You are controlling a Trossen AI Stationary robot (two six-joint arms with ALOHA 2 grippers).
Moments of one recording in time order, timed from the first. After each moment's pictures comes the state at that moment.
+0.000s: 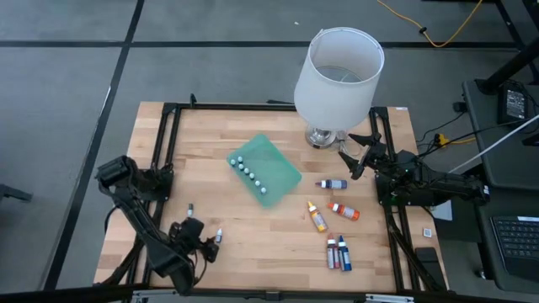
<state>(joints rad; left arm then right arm) -0.98 1.80 1.18 -1.09 -0.56 -2.22 -0.15 0.01 0.01 0.08 0.40 0.02</state>
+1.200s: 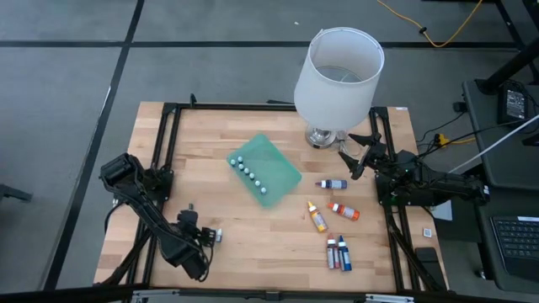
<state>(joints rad) -0.88 1.80 1.13 -1.18 -0.18 -2.41 -0.15 0.01 0.01 0.08 0.40 0.02</state>
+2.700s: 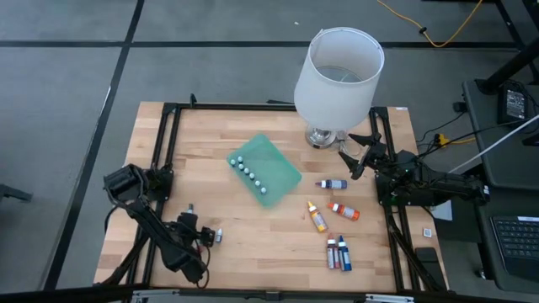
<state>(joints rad) -0.93 1.91 1.10 -1.18 -0.29 -2.44 -0.15 0.01 0.01 0.08 0.40 0.02</state>
